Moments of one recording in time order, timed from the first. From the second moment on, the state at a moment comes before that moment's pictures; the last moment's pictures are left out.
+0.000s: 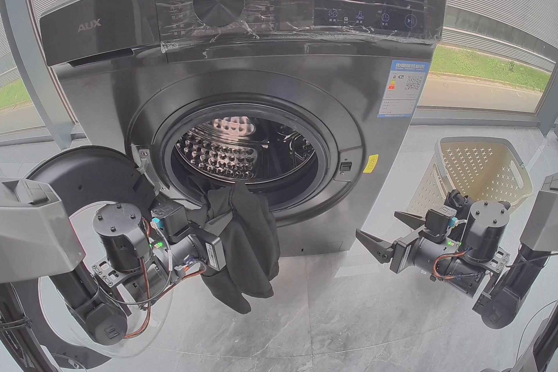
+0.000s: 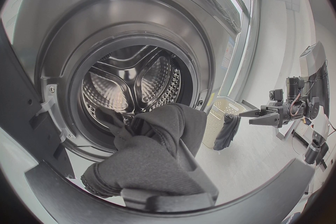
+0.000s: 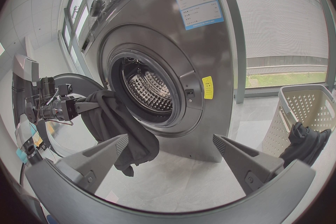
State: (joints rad) left arm -0.52 1.98 -0.34 -1.55 -0.02 -0.07; right arm 0.51 1.97 -0.26 -1.55 0.06 0.14
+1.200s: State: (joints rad) left arm -0.53 2.04 -0.44 -1.55 0.00 -0.06; right arm 0.60 1.95 -0.24 -1.55 0.06 0.14
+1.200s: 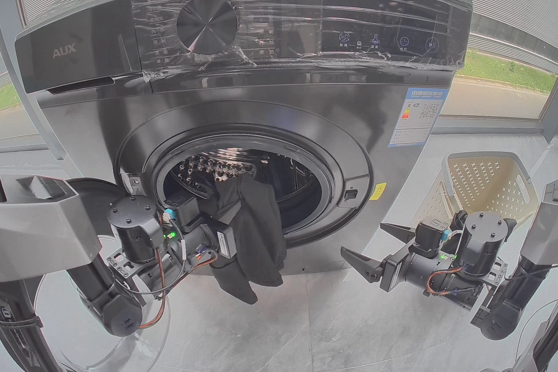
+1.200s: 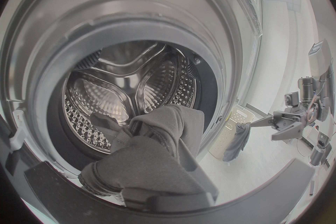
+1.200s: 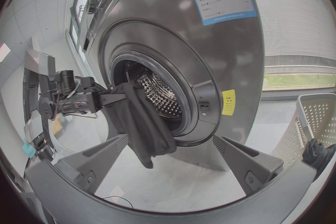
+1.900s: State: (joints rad) left arm -0.47 2.37 -1.01 -1.41 0.03 -0.15; right arm 0.67 1.92 -0.22 -1.55 0.05 0.14
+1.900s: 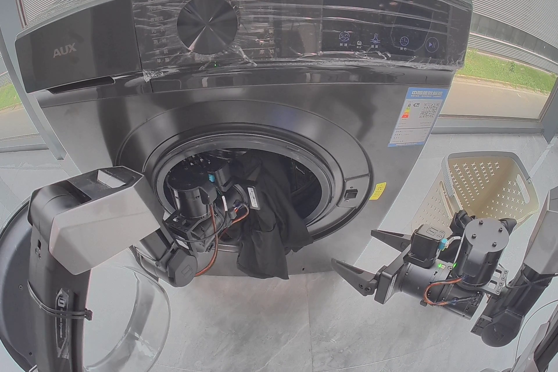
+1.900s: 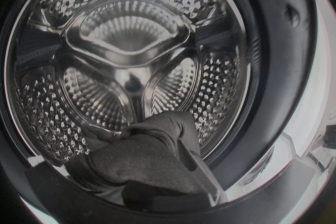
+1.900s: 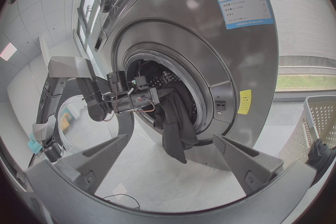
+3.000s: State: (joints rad) left arm -0.40 2.65 -1.69 -0.95 0.10 -0.11; right arm 0.68 1.92 -0.22 -1.55 0.05 0.14
